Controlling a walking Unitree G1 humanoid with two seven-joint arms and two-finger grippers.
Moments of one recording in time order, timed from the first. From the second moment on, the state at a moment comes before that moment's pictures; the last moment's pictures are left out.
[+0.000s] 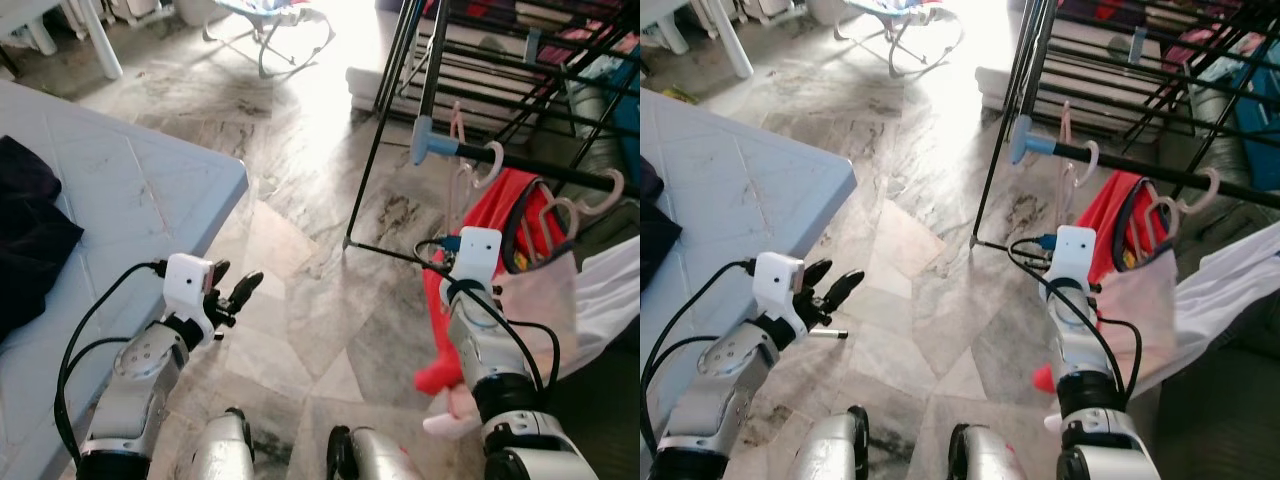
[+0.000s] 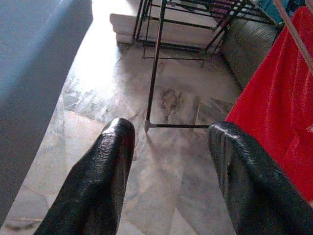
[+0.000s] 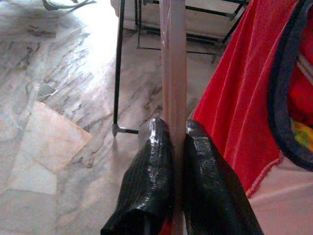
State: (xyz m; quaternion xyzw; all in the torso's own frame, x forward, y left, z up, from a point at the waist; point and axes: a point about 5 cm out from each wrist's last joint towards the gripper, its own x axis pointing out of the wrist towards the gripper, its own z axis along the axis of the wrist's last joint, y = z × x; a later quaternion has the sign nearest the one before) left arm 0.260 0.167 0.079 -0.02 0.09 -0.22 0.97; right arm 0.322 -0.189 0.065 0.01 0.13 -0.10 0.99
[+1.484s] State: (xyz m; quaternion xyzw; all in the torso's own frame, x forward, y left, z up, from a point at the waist) left arm 0.257 0.167 0.074 0.03 0.07 -0.13 0.99; right arm 0.275 -0.201 0.091 -0.07 -0.01 -0.04 1.00
